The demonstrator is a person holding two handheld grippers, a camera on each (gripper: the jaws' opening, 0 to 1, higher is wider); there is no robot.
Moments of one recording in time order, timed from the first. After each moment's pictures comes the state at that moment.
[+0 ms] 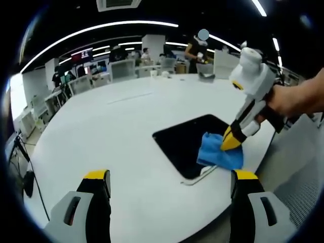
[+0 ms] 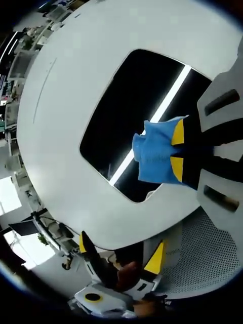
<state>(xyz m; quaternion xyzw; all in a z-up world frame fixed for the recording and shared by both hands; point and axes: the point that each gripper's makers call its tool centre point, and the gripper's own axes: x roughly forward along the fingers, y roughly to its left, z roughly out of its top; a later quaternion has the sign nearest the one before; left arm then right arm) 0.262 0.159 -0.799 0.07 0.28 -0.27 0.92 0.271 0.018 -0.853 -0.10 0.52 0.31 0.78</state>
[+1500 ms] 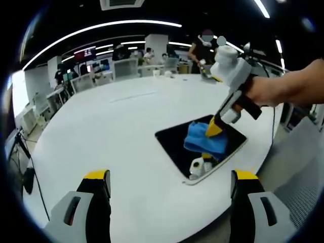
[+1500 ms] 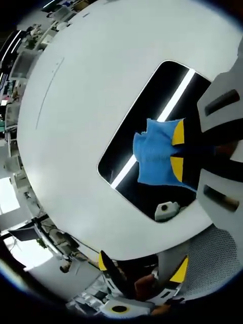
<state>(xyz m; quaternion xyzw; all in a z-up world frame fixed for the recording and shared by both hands) 0.262 0.162 -0.799 0.06 0.28 -0.26 0.92 0.333 0.016 -0.854 -0.12 0.52 0.30 0.79</state>
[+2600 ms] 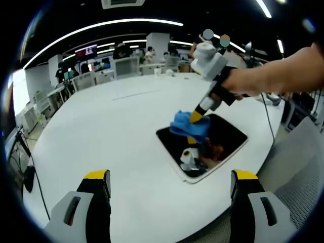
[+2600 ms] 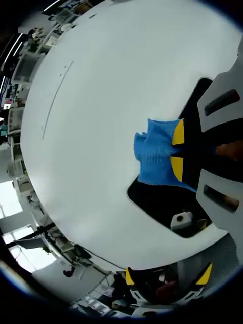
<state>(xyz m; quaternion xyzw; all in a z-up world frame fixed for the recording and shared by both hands) 0.264 0.164 -0.804 0.06 0.29 -0.25 0.92 0.402 0.020 -0.860 -0.12 0.51 0.29 0.80</state>
